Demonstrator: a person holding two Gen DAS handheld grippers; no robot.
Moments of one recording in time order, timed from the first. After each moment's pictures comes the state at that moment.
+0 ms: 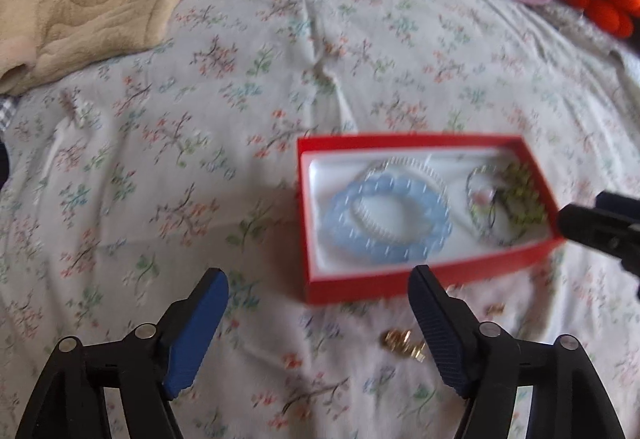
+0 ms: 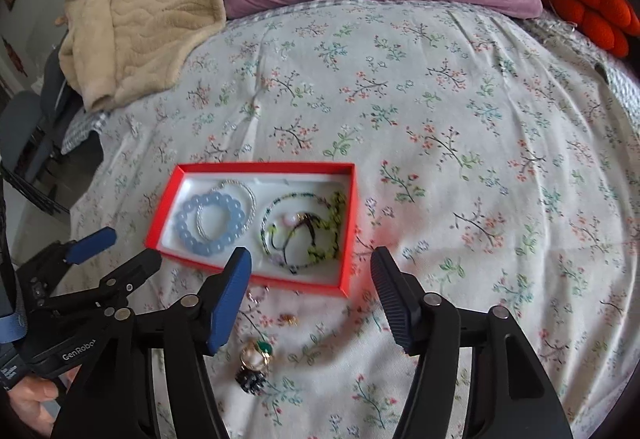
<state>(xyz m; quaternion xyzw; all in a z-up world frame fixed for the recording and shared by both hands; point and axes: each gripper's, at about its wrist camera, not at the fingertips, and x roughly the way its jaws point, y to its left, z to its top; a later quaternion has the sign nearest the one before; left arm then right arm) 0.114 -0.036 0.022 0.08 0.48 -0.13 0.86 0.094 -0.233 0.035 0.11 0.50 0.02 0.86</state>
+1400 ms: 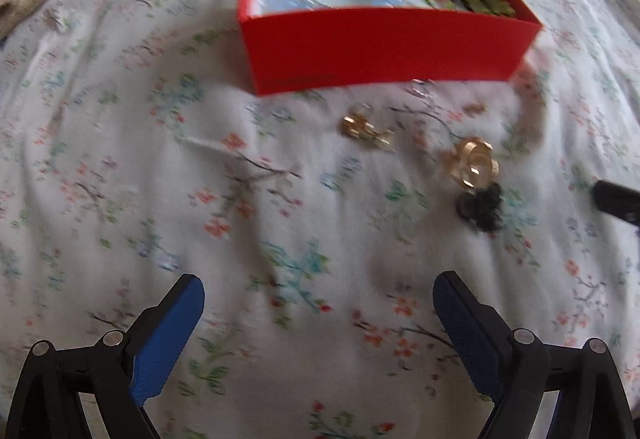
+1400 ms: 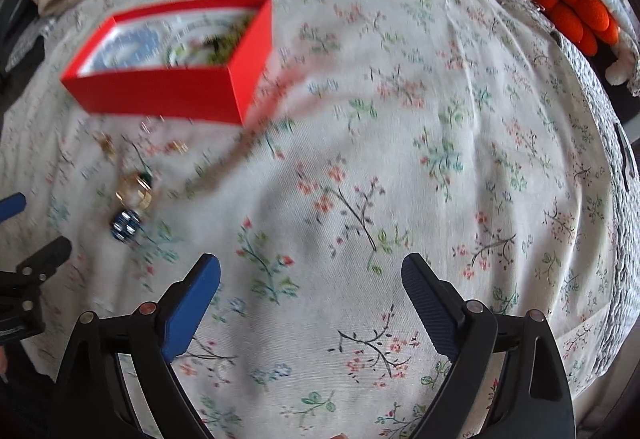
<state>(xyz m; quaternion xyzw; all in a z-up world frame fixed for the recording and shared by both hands) 0.033 -0.042 -0.031 0.11 0.56 -0.15 0.81 0.011 -0.250 -0.028 -0.01 0.60 -0.05 0.80</state>
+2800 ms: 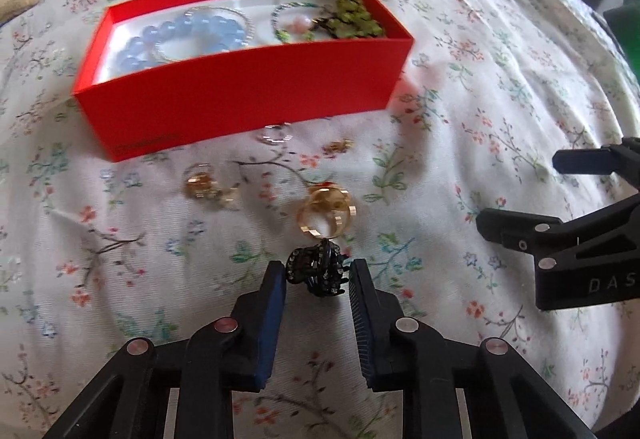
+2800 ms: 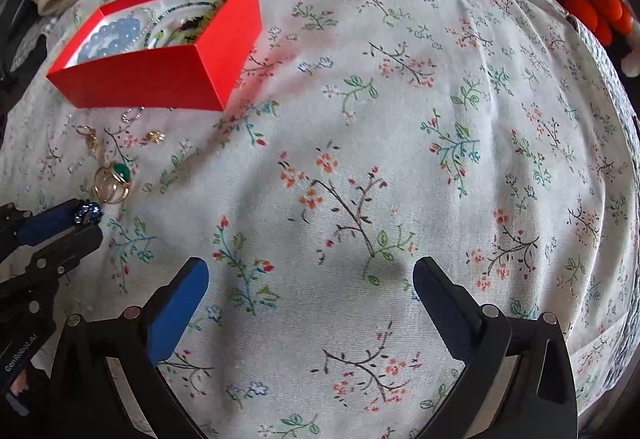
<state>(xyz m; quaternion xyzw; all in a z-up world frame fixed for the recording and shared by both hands) 0.028 -0.087 -0.028 0.09 0.52 -0.26 0.81 0.018 -0.273 -0.045 0.01 0.60 -0.03 0.80</state>
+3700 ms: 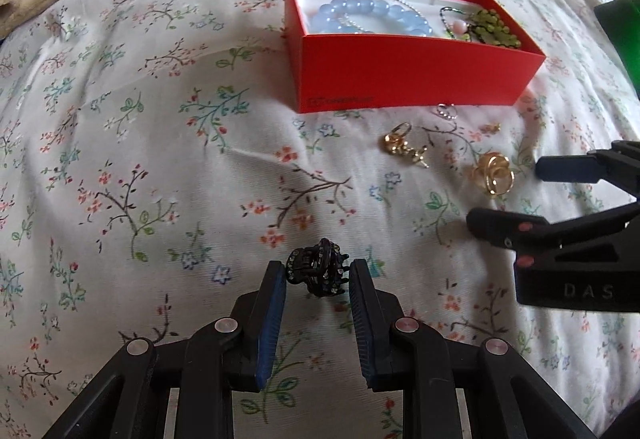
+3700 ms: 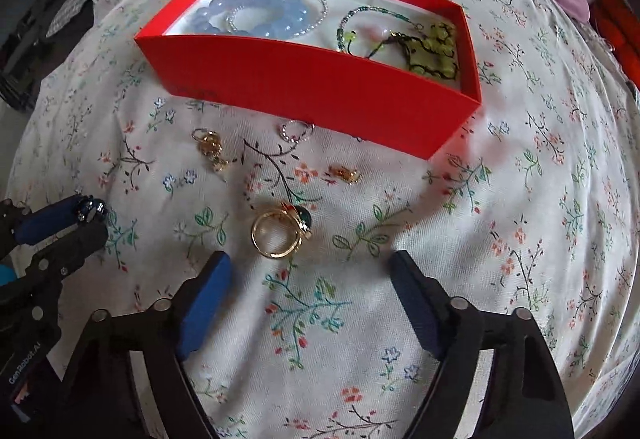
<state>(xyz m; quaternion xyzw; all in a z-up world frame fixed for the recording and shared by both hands) 0.039 -0.002 -0.024 0.09 0.53 -0.18 0.83 0.071 -0.148 -0.058 -0.01 0.60 0.04 0.80</state>
